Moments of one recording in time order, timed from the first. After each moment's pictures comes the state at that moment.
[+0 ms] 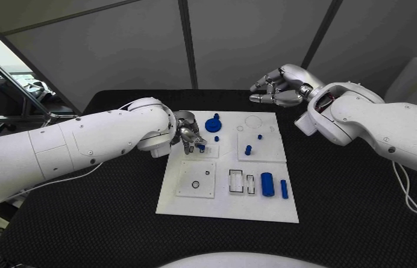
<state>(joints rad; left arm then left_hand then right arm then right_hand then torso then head) 1.26 -0.71 -0.06 1.45 -0.98 0.05 -0.52 1.27 -0.12 0.57 0.20 0.09 0.88 0.08 0.61 0.64 1.37 0.01 1.25 1.23 1.45 -0.03 0.07 0.56 0.06 1.46 0.09 1.48 1.31 1.27 -0.83 0.05 1.52 -0.97 -0.30 0.03 1.41 -0.07 -0.01 0.21 0.34 0.92 0.15 0.21 0.07 1.17 0.07 1.08 1.03 1.47 0.00 1.40 1.31 0.06 1.36 0.11 1.39 1.29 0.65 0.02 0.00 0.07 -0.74</state>
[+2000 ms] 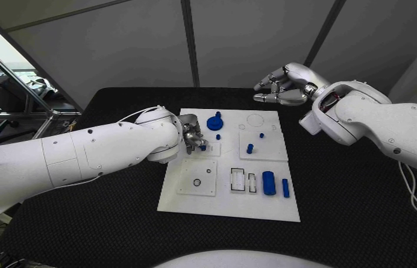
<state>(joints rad) 1.21 -0.70 -0.06 1.49 -1.14 -0.08 -0.61 1.23 -0.13 0.62 0.16 0.08 0.89 0.08 0.62 0.65 1.39 0.01 1.28 1.25 1.45 -0.03 0.07 0.56 0.06 1.46 0.09 1.50 1.31 1.27 -0.83 0.05 1.52 -1.01 -0.29 0.03 1.41 -0.07 -0.01 0.21 0.35 0.92 0.15 0.21 0.07 1.17 0.07 1.08 1.02 1.47 0.00 1.40 1.31 0.06 1.36 0.11 1.39 1.29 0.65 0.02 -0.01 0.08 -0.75</state>
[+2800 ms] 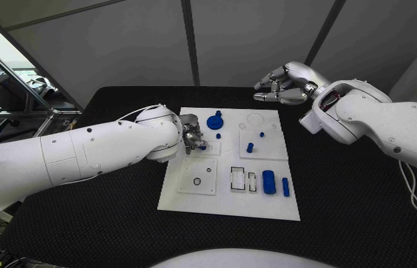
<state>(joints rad) 1.21 -0.70 -0.06 1.50 -1.16 -0.04 -0.62 1.22 -0.14 0.63 0.15 0.09 0.89 0.07 0.63 0.66 1.39 0.00 1.28 1.25 1.45 -0.03 0.07 0.56 0.06 1.46 0.09 1.50 1.31 1.27 -0.83 0.05 1.51 -1.01 -0.29 0.03 1.41 -0.07 -0.01 0.21 0.35 0.92 0.15 0.21 0.07 1.17 0.07 1.08 1.02 1.47 0.00 1.40 1.31 0.06 1.36 0.11 1.39 1.29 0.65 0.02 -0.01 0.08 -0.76</state>
